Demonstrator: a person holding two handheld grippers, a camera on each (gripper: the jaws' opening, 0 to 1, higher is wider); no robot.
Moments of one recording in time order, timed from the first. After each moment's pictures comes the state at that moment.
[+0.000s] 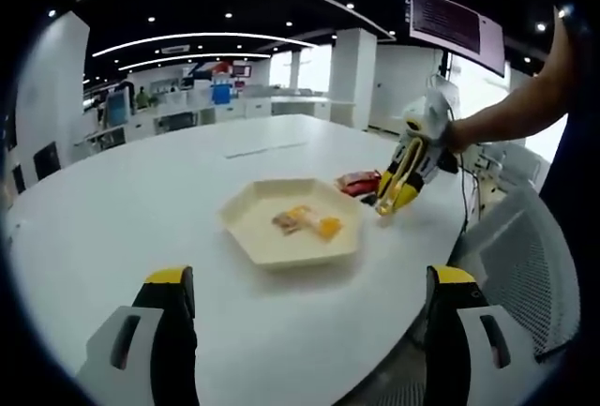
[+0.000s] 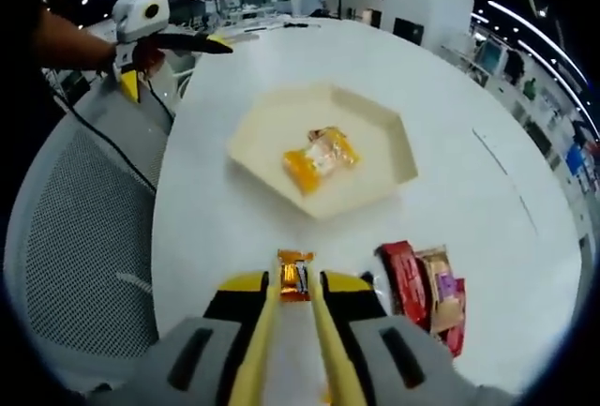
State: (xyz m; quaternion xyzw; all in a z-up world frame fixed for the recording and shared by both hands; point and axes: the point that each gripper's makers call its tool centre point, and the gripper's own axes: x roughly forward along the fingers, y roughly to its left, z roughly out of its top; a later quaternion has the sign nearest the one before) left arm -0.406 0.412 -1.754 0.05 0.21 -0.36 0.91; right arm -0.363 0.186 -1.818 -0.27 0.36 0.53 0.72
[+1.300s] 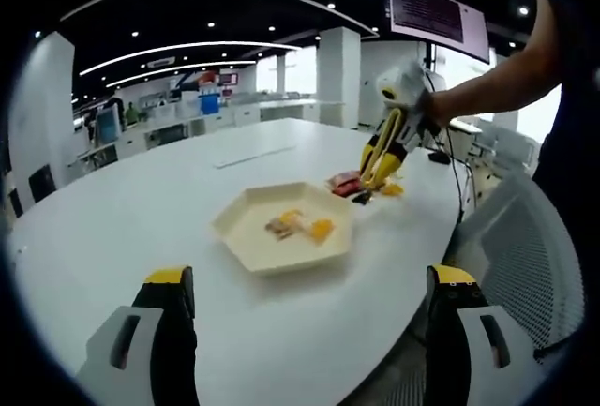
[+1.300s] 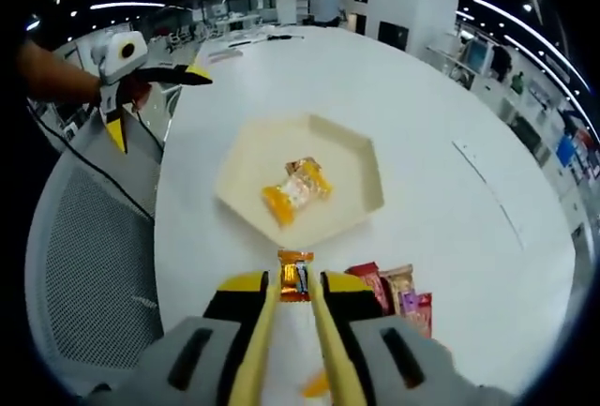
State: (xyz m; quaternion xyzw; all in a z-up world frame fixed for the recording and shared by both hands) left arm -0.411 0.405 -1.751 0.08 0.20 -0.38 0.90; right arm -0.338 0.190 -1.771 -0.26 0.35 0.51 0.74
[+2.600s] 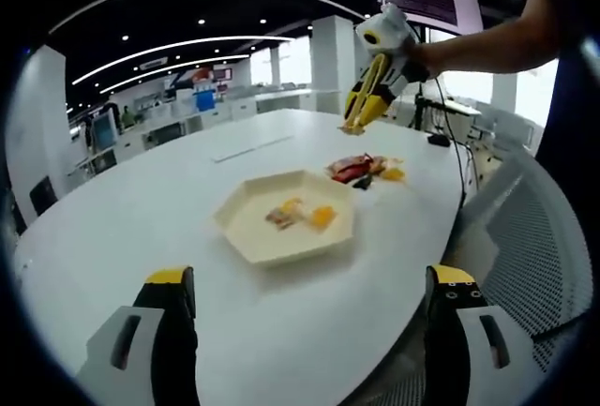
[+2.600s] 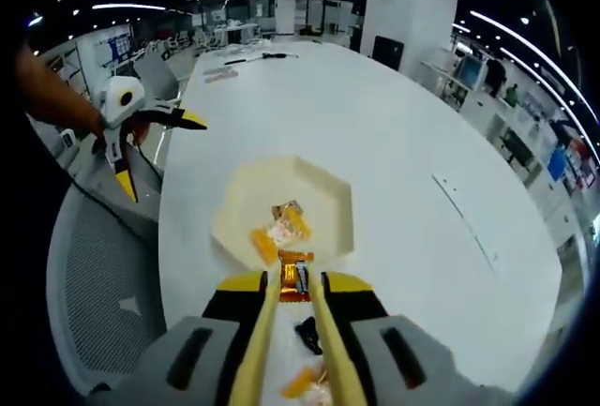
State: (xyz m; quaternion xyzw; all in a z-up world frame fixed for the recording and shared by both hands) left arm -0.413 0.406 -1.761 0.11 0.21 -0.38 0.89; right arm -0.320 0.206 -1.716 -0.26 0.32 0.50 0.76
